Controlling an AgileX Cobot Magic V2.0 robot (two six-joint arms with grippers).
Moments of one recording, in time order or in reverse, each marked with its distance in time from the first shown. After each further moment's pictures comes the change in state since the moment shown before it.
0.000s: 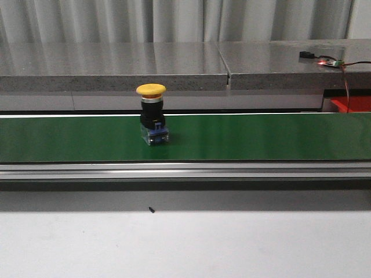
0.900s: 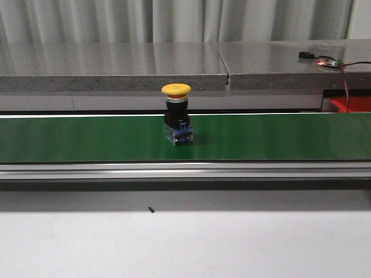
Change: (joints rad) left arm 0.000 0.000 0.000 0.000 0.000 0.000; right arm 0.045 -0.485 0.271 -0.032 -0.081 0.000
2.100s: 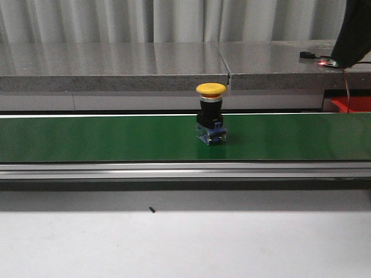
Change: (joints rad) left arm 0.000 0.000 0.000 0.000 0.000 0.000; right arm 0.601 -0.289 0.259 -0.020 0.230 -0.221
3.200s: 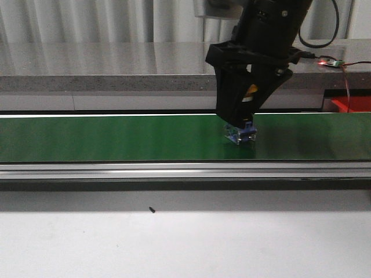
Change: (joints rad) left arm 0.000 0.000 0.000 0.000 0.000 0.000; right arm 0.165 0.570 -0.446 0.132 0.160 -0.121
